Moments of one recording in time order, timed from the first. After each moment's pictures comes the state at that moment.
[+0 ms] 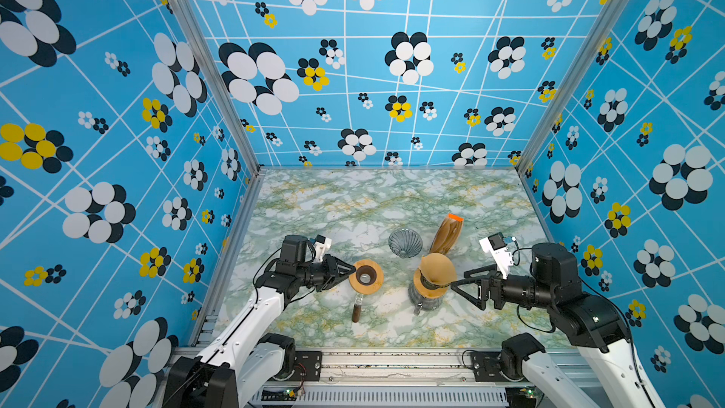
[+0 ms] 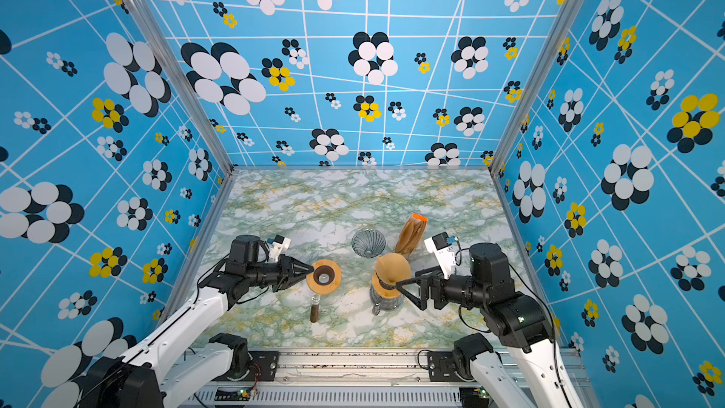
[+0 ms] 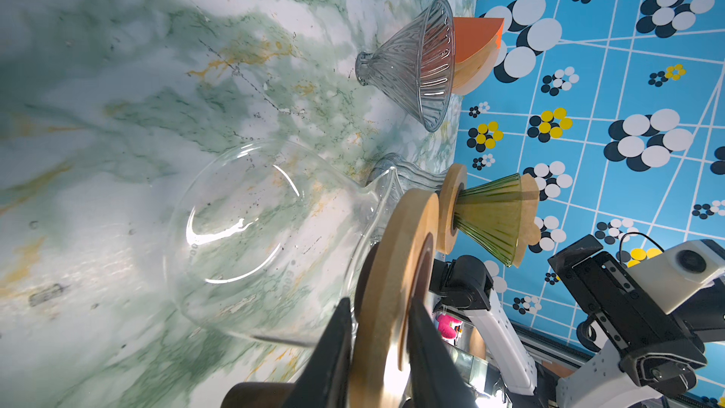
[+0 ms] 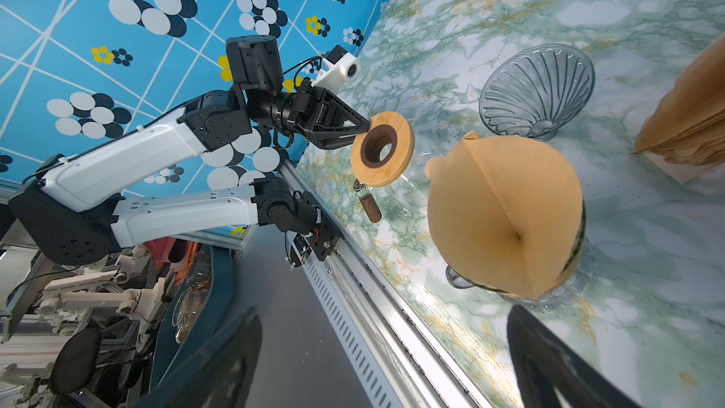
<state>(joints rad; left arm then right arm) -0.20 0.99 0.49 -0.28 0.86 -0.84 0.32 0.58 0.86 -0.92 -0.72 0.29</state>
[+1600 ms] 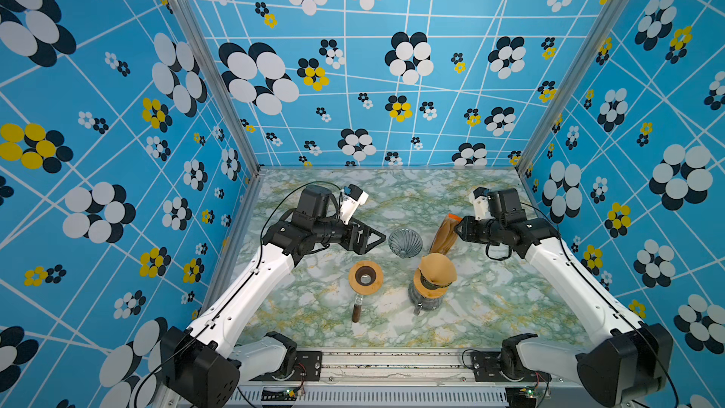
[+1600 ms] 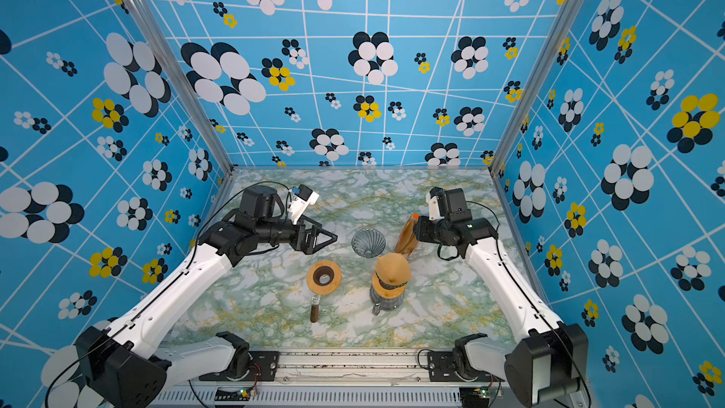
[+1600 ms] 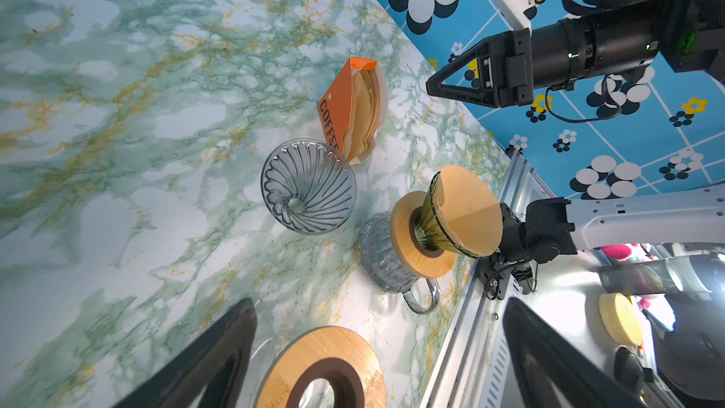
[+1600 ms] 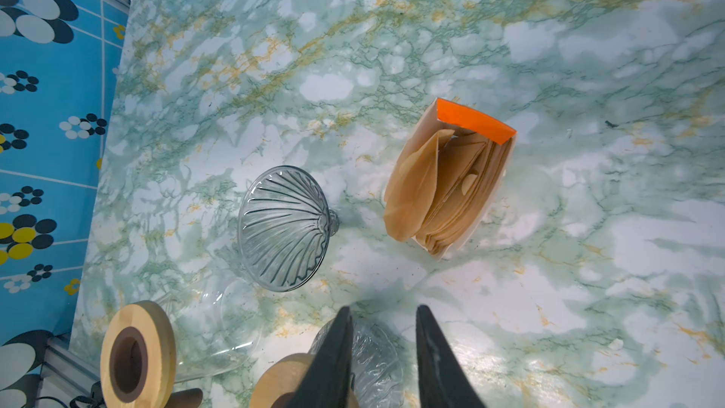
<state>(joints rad) -0.43 1.21 1.12 -0.54 0.68 -0.14 0.25 1.26 1.09 -0.73 -0.19 0.31</state>
